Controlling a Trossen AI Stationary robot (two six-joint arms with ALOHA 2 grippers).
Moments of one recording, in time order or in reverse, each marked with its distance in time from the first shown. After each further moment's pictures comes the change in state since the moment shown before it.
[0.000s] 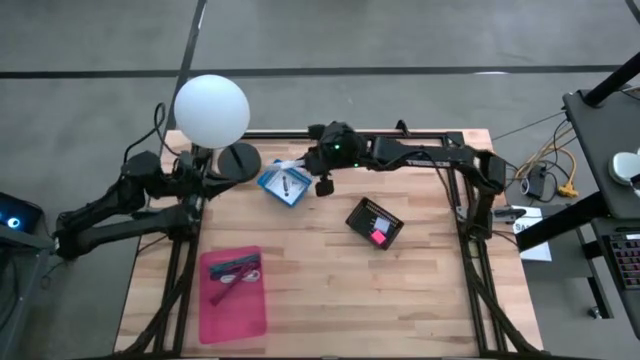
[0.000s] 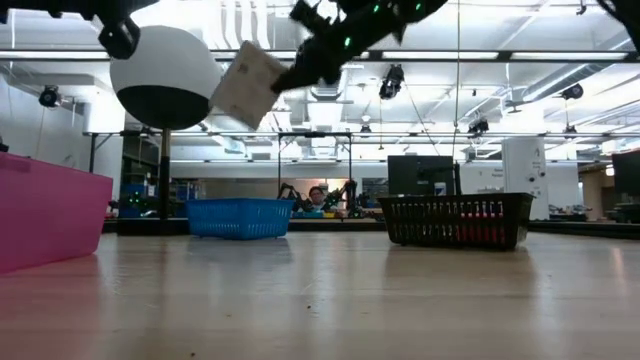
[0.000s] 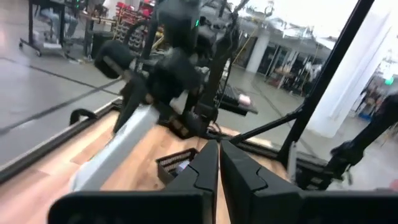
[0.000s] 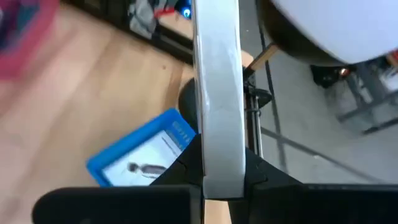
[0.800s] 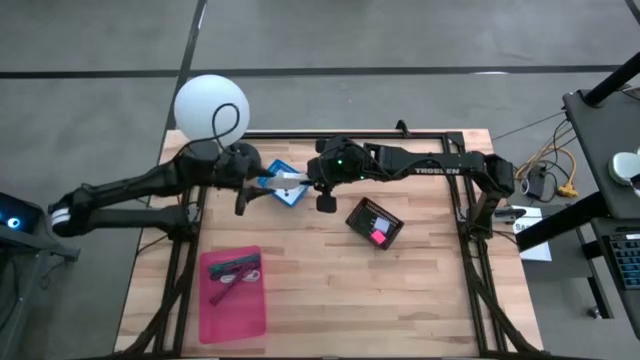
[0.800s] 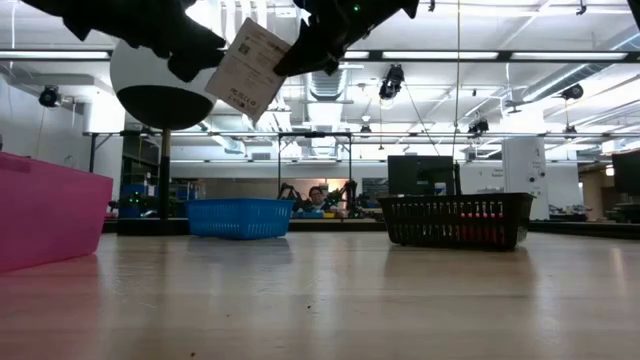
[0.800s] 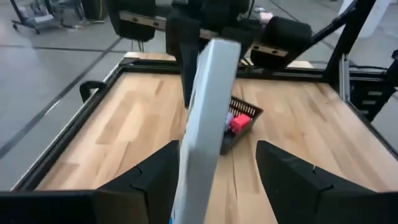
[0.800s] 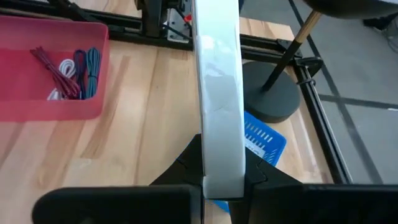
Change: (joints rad) left arm -0.003 0.400 0.069 0.113 0.011 0.370; right arm 0.091 -0.072 0.000 -0.144 0.005 0.414
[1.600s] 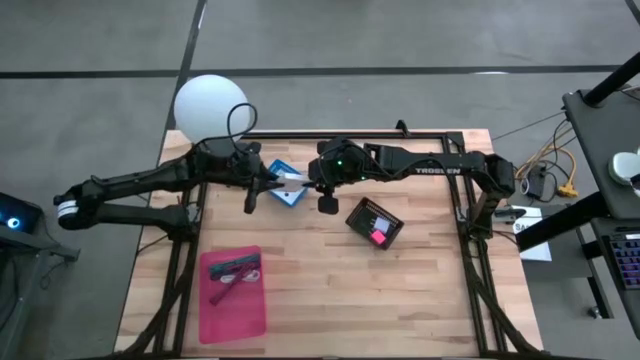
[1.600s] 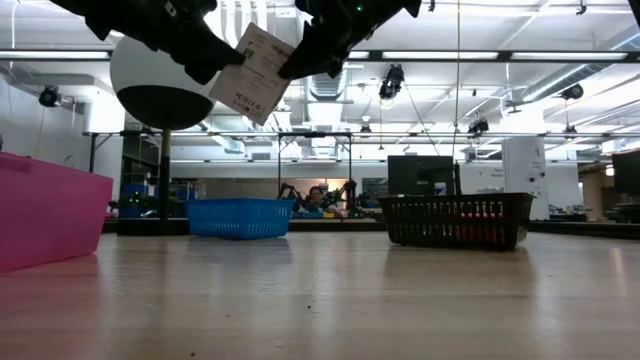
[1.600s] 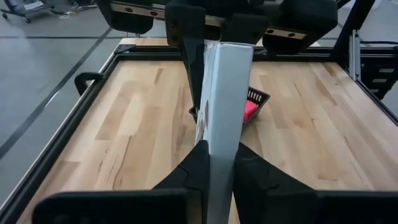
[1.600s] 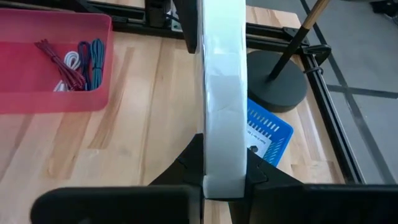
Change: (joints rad) left arm -0.004 0.142 0.081 -0.014 -0.007 0.063; right arm 0.006 -0.002 0.000 -0.049 -0.003 0.019
